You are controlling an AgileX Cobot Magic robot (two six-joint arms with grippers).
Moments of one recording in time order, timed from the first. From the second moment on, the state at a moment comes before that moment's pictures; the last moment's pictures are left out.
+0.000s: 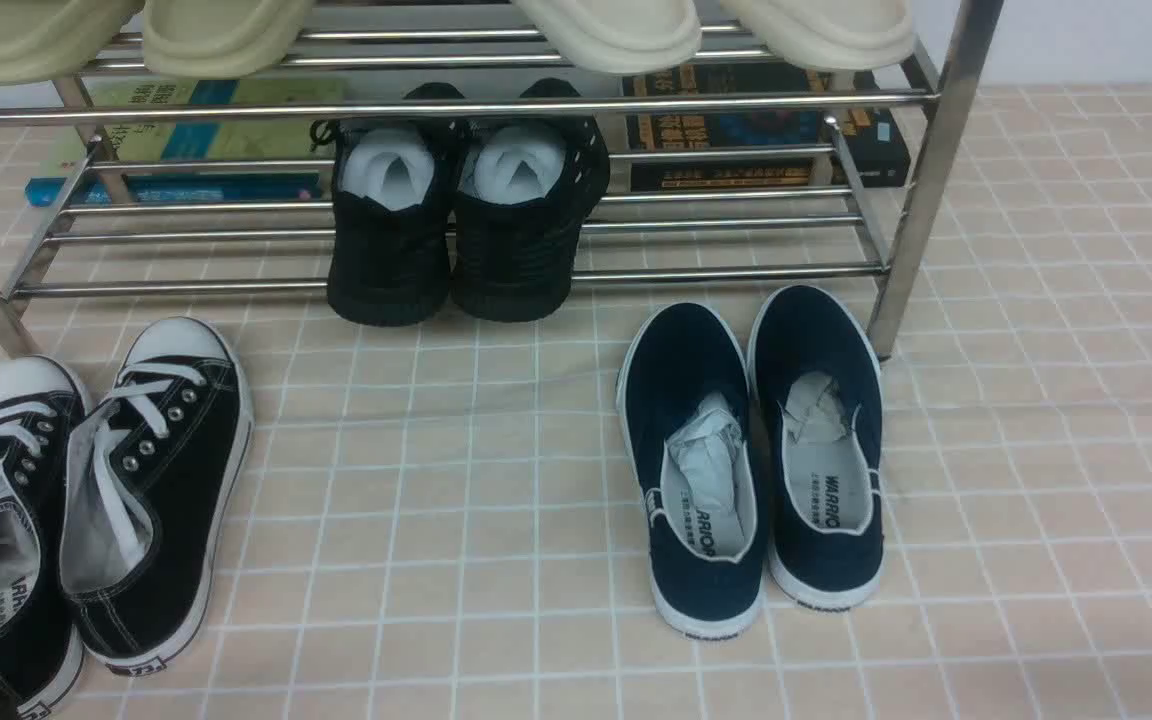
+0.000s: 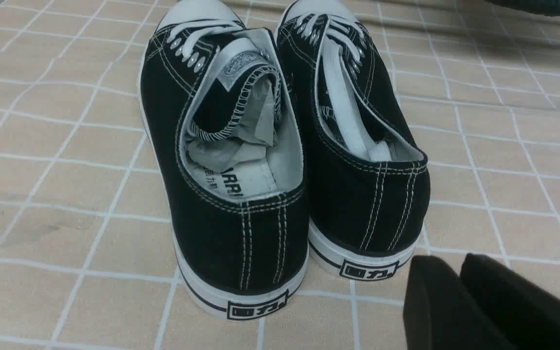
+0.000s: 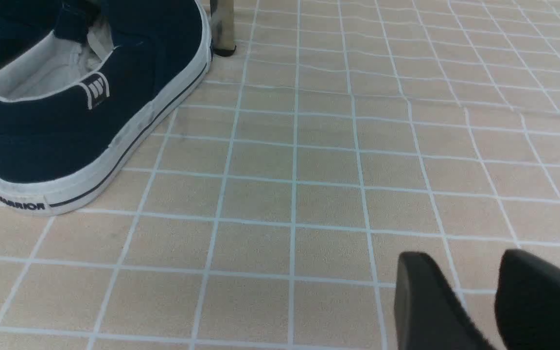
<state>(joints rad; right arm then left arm) 0.00 -0.01 0.01 0.07 0.39 -0.11 -0.03 -0.01 0.02 0.10 0.39 -0.20</state>
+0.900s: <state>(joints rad) 0.00 -0.01 0.01 0.07 0.39 -0.11 -0.03 -0.01 0.02 0.13 0.39 -0.20</state>
